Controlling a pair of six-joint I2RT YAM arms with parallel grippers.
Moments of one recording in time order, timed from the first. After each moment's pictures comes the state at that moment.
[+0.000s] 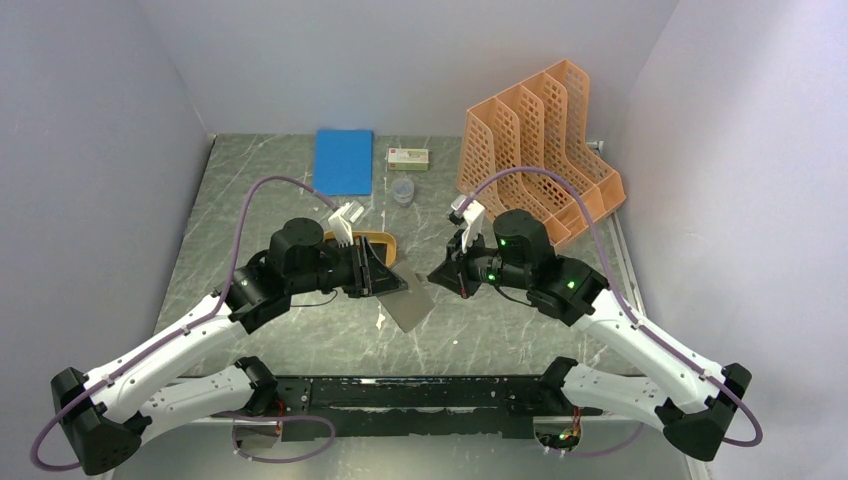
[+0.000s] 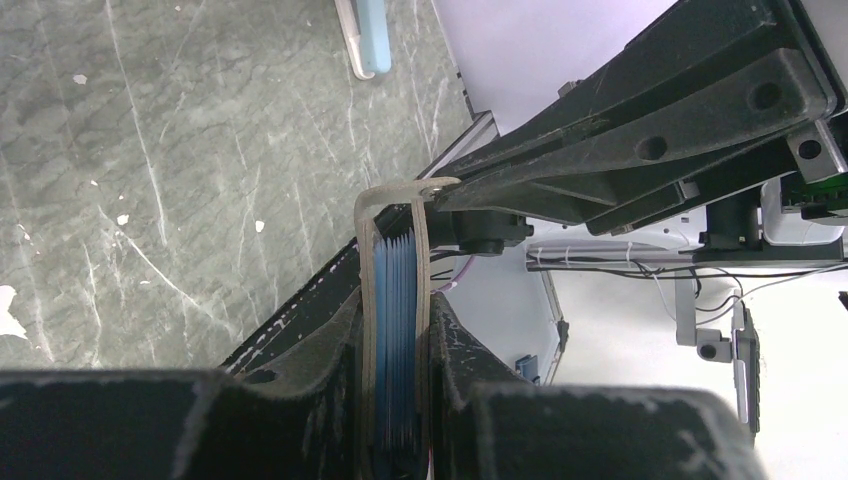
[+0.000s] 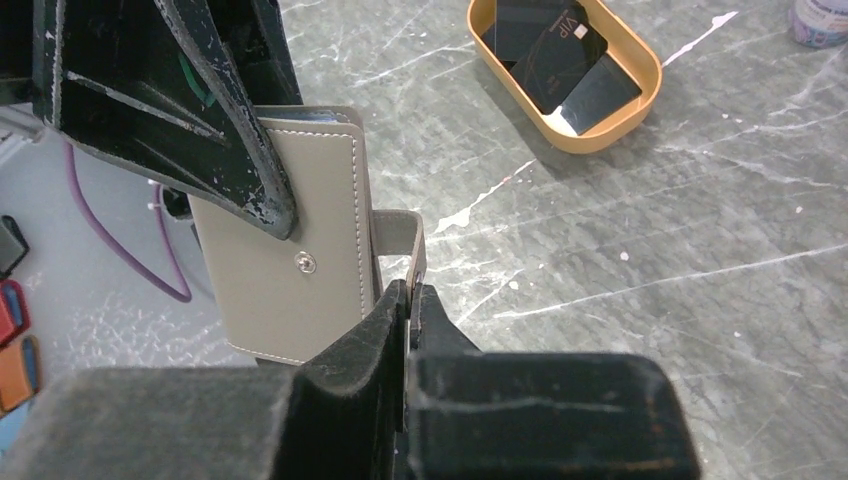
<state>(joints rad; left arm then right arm) -0.81 0.91 0.84 -0.28 0.36 -0.91 0.84 0.96 1.00 -0.50 -0.28 0.17</state>
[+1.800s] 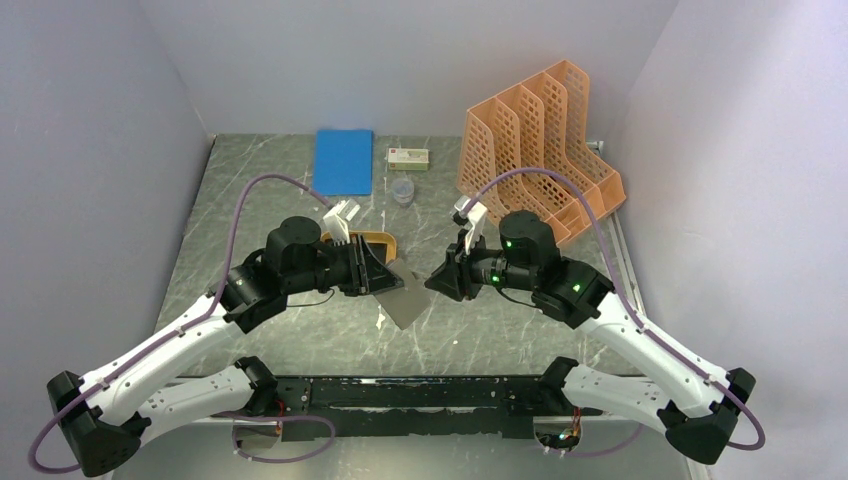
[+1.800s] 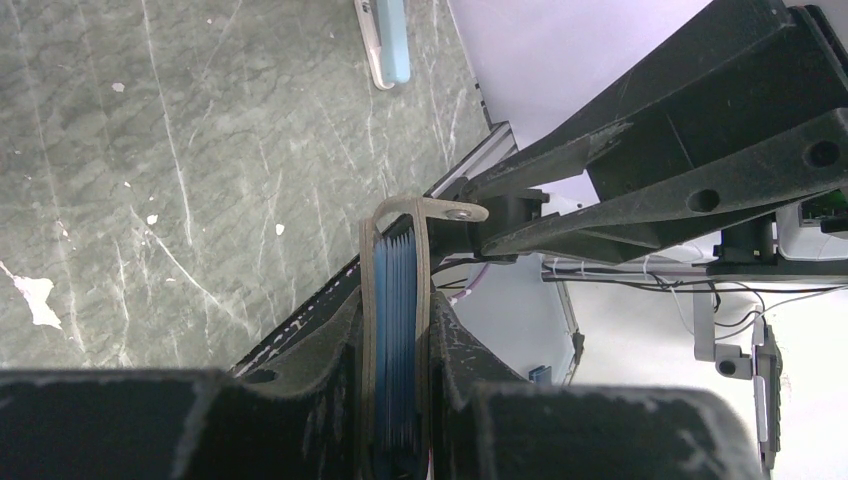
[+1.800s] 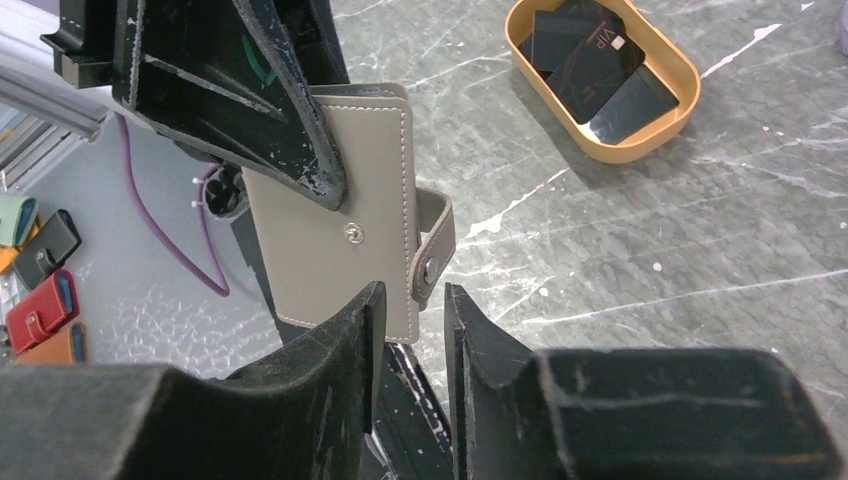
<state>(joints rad) -0.81 0.90 0.87 -0.34 0.32 -0.89 0.84 0.93 1.00 -0.49 -0.34 0.21</state>
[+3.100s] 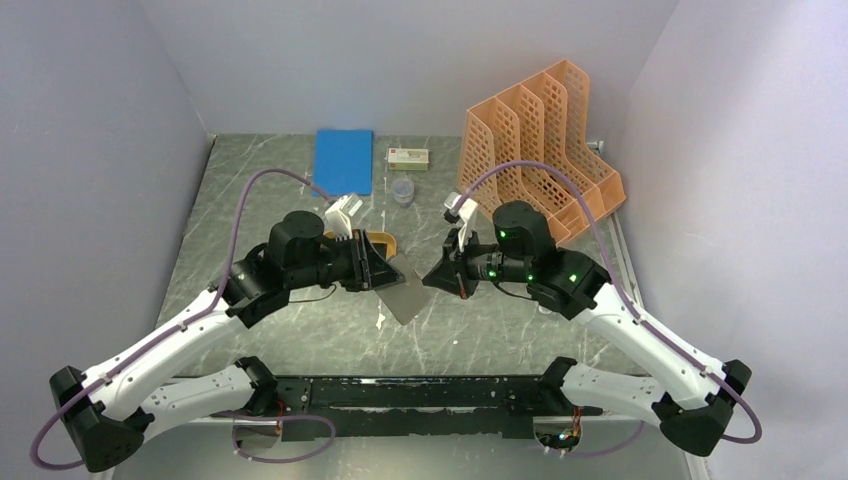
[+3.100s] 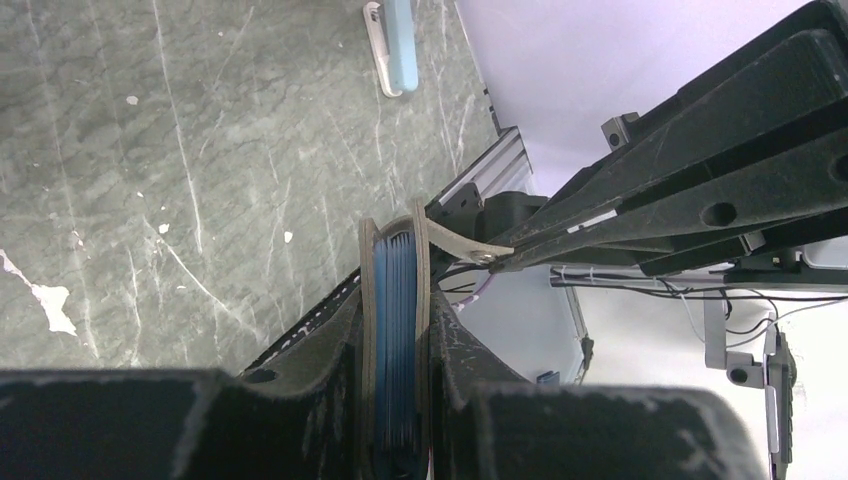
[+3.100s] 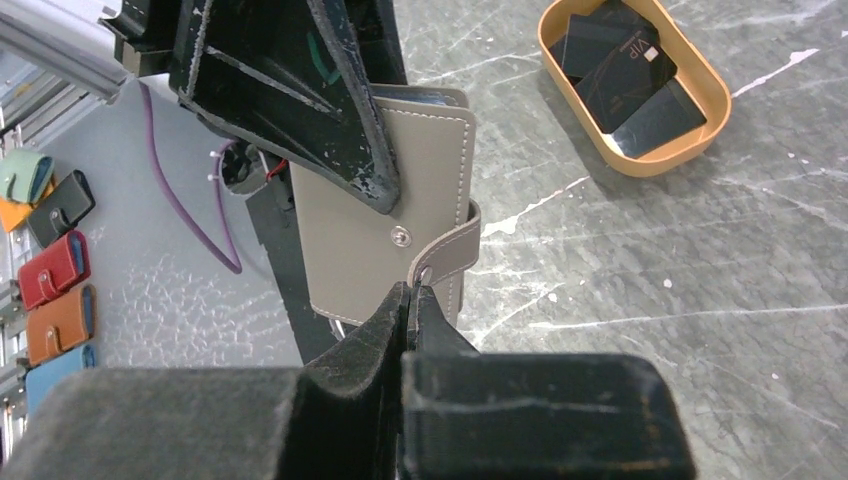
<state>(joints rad) -0.80 0.94 0.91 -0.36 0.31 -0.87 0.84 0.99 1.08 -0.54 -0.41 0.15</state>
